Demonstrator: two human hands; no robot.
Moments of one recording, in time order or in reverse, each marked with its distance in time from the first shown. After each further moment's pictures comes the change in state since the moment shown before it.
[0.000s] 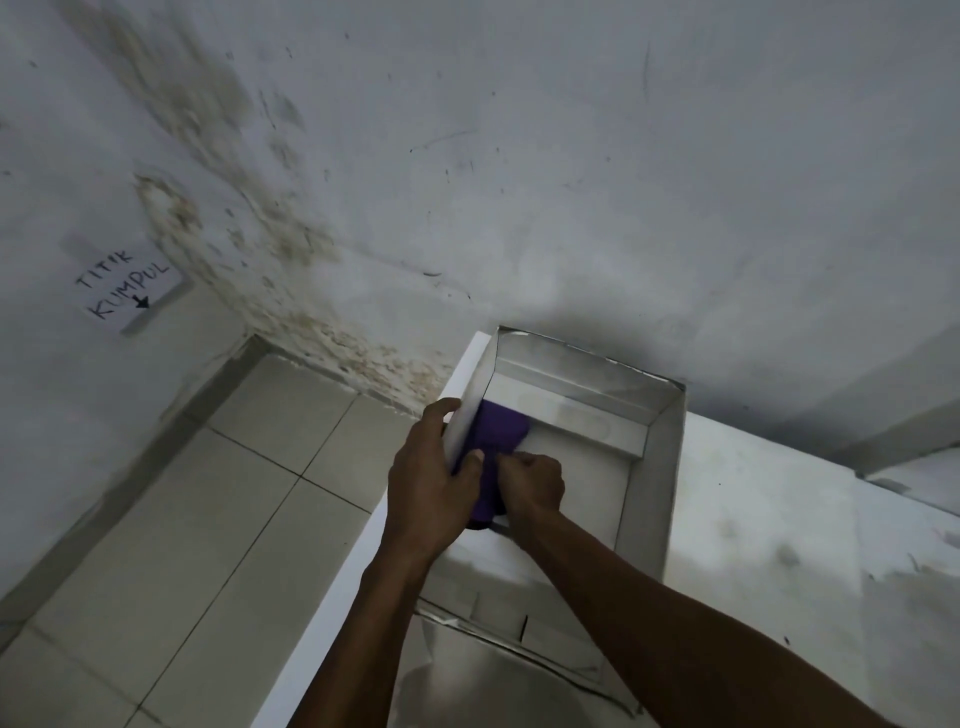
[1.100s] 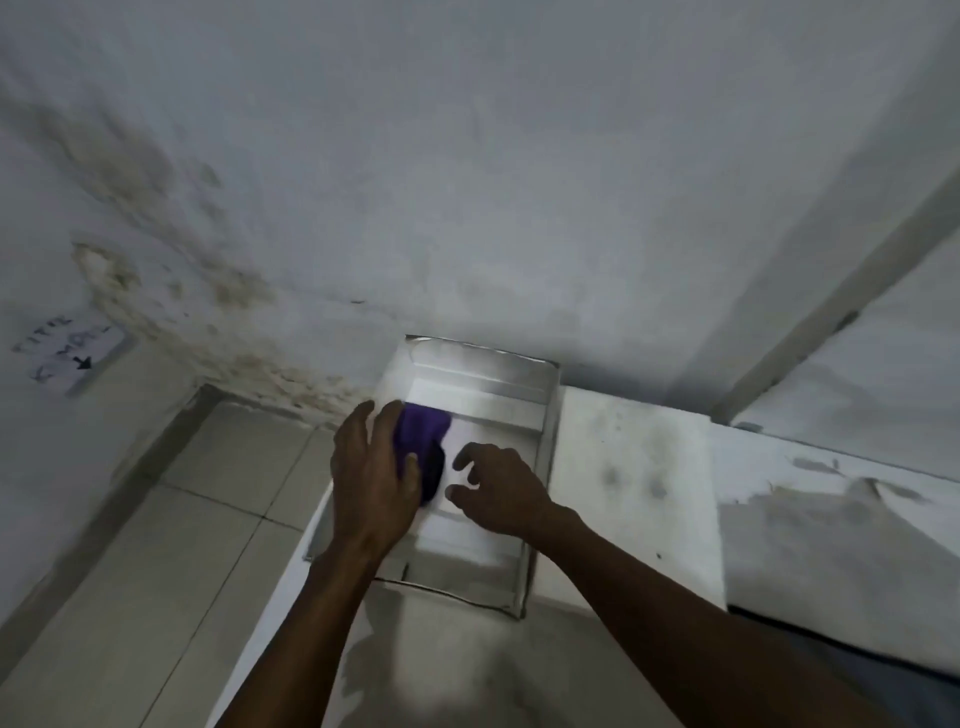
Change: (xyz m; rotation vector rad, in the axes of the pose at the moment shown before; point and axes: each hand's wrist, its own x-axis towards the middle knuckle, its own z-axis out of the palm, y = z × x) left_hand -0.034 0.031 0.011 0.354 0.057 0.190; right_hand -0.053 -0.011 -0.116 -0.701 -0.338 -0.642
